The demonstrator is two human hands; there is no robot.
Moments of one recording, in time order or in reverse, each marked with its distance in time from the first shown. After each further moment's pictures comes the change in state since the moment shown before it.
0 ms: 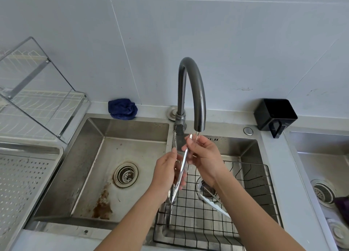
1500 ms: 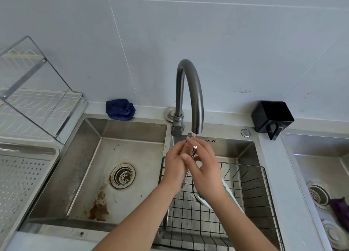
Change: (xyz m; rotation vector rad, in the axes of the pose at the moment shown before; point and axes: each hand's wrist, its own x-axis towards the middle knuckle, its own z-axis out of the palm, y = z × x) left_hand 0.017 0.012 0.046 -0.228 -0.046 0.186; right_hand -0.030 0.018 -0.001 -0.873 0.211 -0.576
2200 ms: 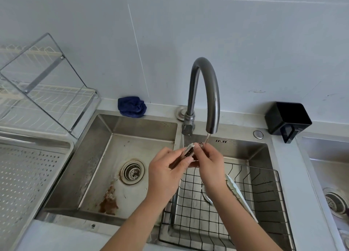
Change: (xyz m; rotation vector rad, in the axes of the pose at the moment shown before) left_hand -0.044 0.036 -0.051 0.822 0.163 0.503; right_hand 0.012 -0.003 0.026 0.494 0.005 0.493
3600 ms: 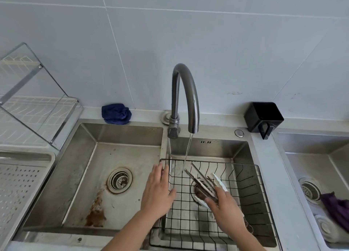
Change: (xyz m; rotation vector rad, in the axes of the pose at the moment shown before) left_hand -0.041 -0.105 0.037 0.727 -0.552 -0.093; right_hand -0.060 0.094 -0.116 -1.120 -0.045 0.180
